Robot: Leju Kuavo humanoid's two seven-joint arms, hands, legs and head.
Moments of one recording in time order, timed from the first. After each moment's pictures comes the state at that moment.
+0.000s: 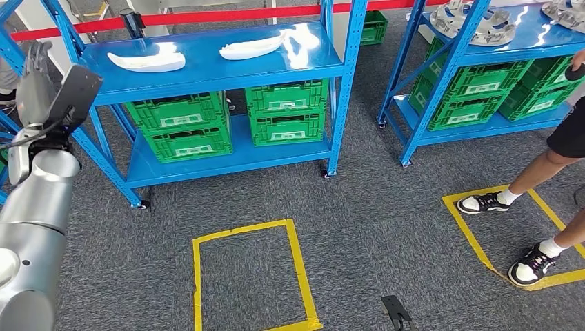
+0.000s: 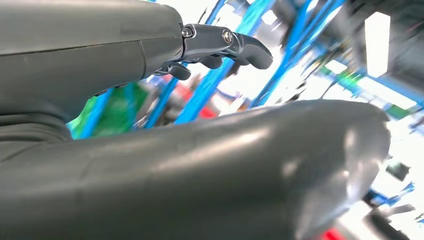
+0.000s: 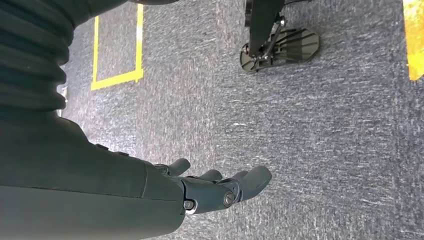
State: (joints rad) left arm -1.07 -0.02 0.11 -0.40 -0.84 0.14 -0.39; right arm -0.02 0.05 -0.36 -0.21 0.19 -0.05 0.13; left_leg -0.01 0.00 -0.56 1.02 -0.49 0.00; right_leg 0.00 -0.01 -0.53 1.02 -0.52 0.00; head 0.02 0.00
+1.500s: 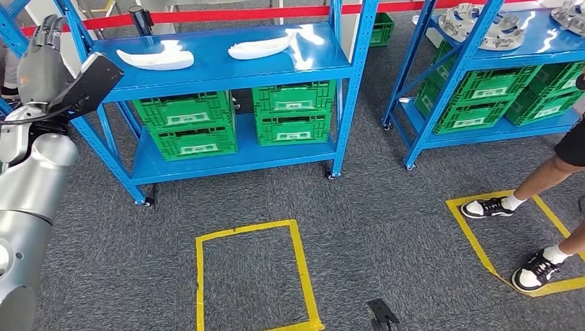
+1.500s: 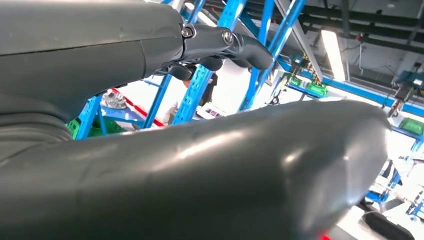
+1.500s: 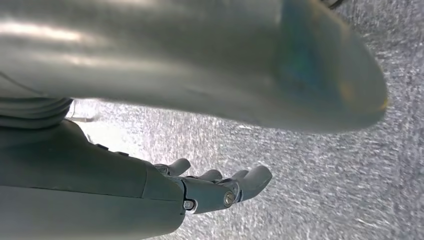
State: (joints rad) left arm -1.13 0.02 -0.16 -0.40 -0.79 0.14 -0.34; right arm -0.03 0.08 -0.36 -0.18 0.28 -0.03 0.13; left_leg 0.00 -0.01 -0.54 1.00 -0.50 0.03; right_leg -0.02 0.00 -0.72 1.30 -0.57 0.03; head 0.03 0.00
